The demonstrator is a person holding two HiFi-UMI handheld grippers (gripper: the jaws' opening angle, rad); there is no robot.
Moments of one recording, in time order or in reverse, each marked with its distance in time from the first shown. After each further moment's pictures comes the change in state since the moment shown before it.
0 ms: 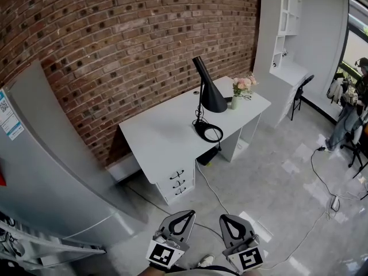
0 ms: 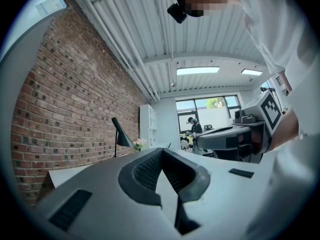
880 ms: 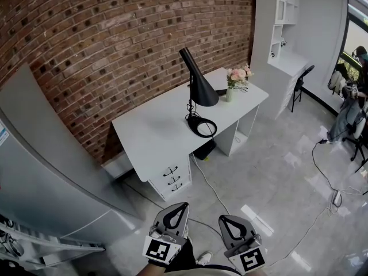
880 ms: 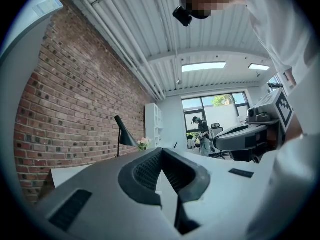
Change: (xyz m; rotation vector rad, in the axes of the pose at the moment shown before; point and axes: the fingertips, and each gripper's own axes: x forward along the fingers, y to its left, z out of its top) left arm 0.050 -0.004 -0.012 -0.007 0.019 0.080; right arm -0.016 -0.046 -0.017 -0.003 0.011 0.049
